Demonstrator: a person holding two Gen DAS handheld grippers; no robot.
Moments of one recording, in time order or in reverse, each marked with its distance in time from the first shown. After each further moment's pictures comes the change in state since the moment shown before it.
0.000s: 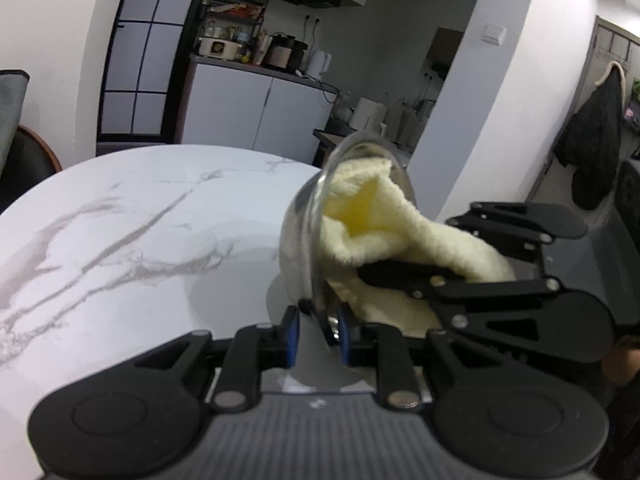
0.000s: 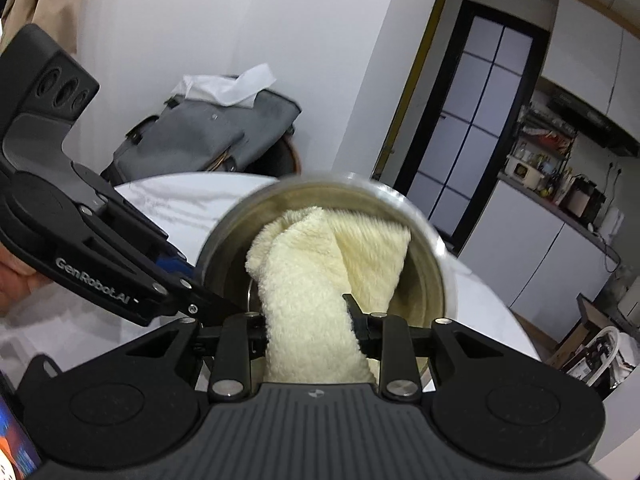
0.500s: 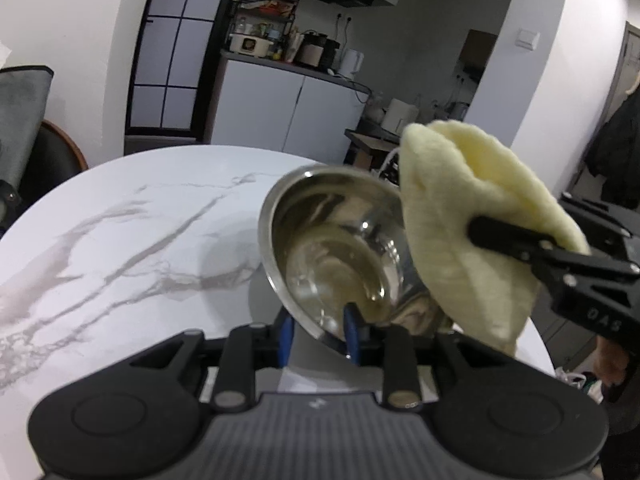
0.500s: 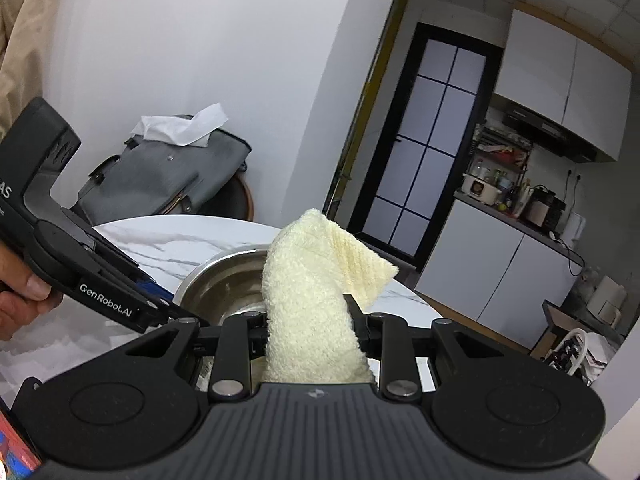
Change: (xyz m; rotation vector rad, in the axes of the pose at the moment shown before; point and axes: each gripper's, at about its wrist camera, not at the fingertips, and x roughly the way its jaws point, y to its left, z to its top) left arm 0.005 0.004 0.011 -0.025 0.013 0.092; right arm -0.029 -0.033 0.005 0.075 -0.074 -0.094
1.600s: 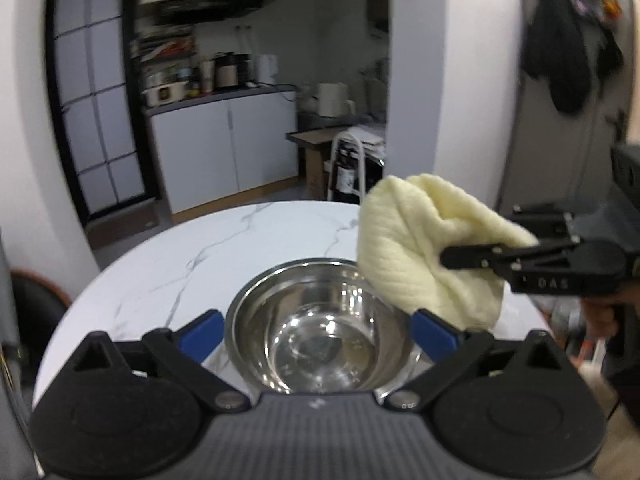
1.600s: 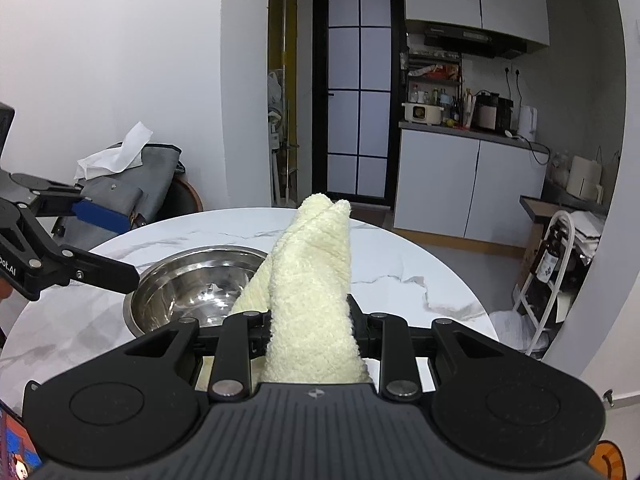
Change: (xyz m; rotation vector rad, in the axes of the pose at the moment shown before) left arm -0.008 -0.058 0.037 0.499 0.022 -0.008; right arm -0.012 -0.052 -0.042 0.338 0.084 -0.054
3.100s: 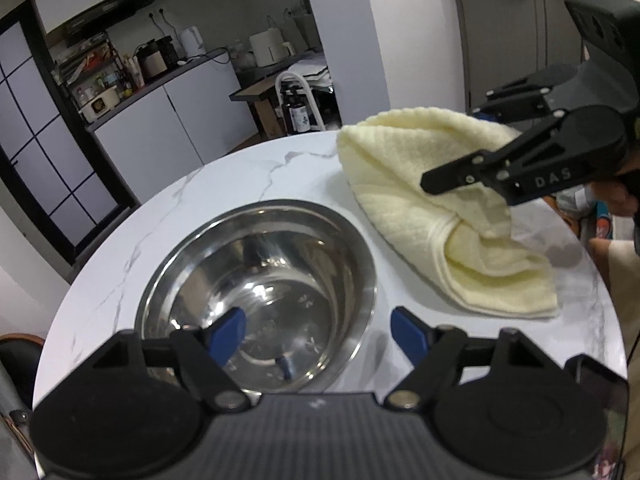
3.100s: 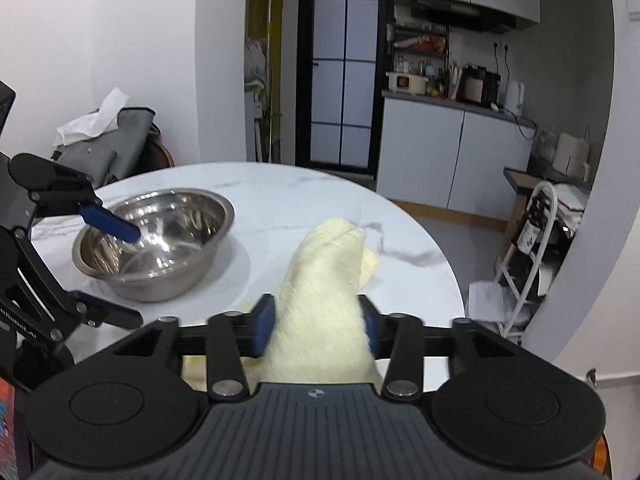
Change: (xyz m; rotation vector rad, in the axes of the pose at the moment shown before) left arm 0.059 -0.049 -0.015 0.236 0.164 -0.010; right arm 0.007 -0.040 -0.032 -0.004 0.090 -0.053
